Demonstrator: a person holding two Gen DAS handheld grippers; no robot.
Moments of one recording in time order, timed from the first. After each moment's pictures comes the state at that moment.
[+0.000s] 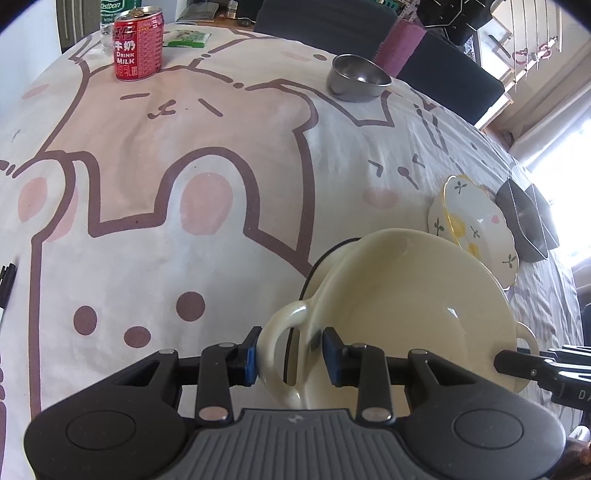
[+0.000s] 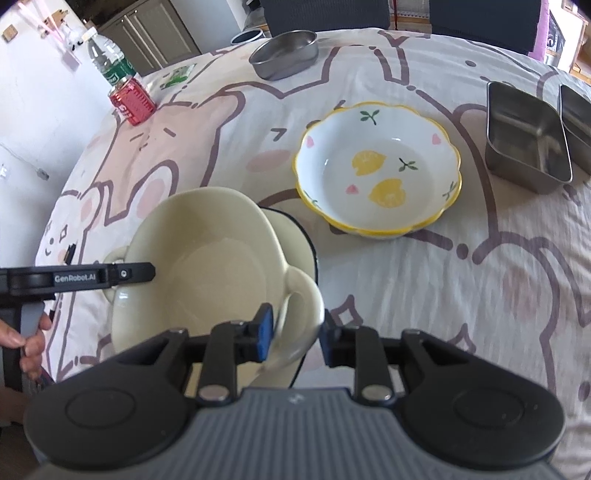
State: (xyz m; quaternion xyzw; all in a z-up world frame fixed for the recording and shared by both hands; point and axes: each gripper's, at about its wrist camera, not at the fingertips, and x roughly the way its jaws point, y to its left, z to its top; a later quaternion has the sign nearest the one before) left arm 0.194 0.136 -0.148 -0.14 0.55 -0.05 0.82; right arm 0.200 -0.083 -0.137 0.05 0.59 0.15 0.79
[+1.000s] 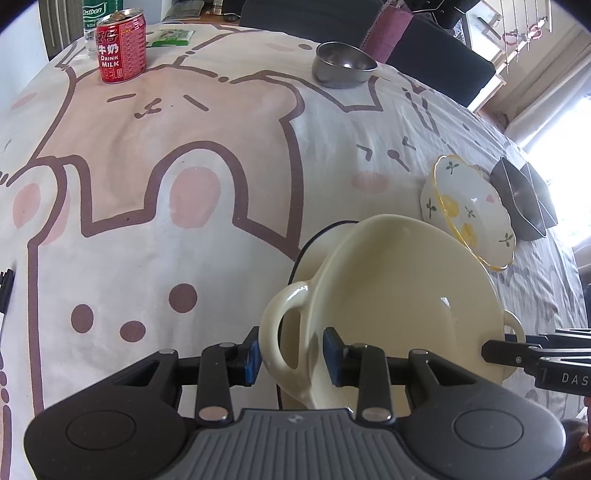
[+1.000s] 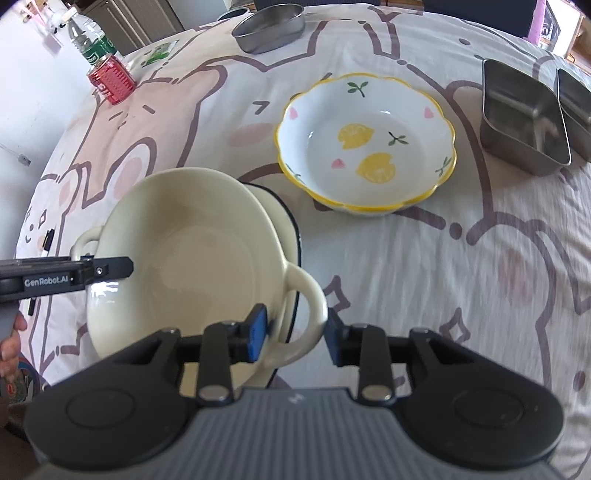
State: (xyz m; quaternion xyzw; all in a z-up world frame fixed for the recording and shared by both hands) left arm 0.194 0.129 -0.147 -0.11 0.56 -0.06 0.82; right arm 0.205 -0.080 -0.153 0.03 0.62 0.13 0.77
